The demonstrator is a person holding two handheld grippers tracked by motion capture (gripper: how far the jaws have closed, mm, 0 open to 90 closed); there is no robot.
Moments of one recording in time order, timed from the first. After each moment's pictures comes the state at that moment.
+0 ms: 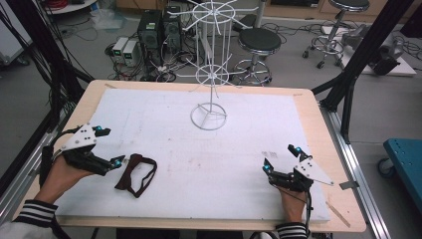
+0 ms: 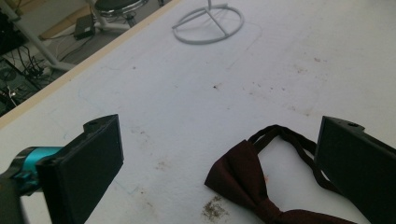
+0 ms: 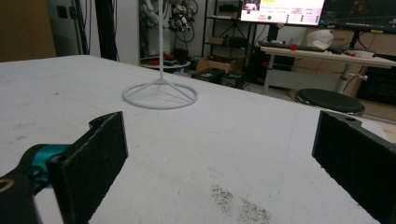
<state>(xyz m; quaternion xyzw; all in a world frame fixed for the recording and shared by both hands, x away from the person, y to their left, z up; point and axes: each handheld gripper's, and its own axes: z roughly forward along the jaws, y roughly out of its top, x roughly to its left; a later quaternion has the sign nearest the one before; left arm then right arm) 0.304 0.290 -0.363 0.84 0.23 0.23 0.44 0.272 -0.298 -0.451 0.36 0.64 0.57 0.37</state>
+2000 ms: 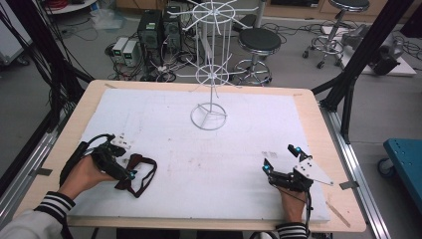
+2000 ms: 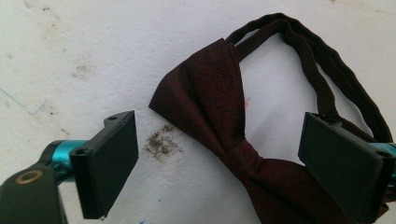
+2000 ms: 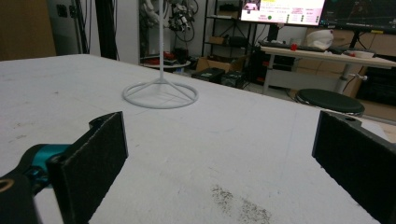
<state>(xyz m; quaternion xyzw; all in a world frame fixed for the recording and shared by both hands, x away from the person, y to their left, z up) 0.326 0.247 -0.405 0.92 0.31 0.10 0.23 0.272 -0.297 -0.451 0.36 0.65 0.56 0.37</state>
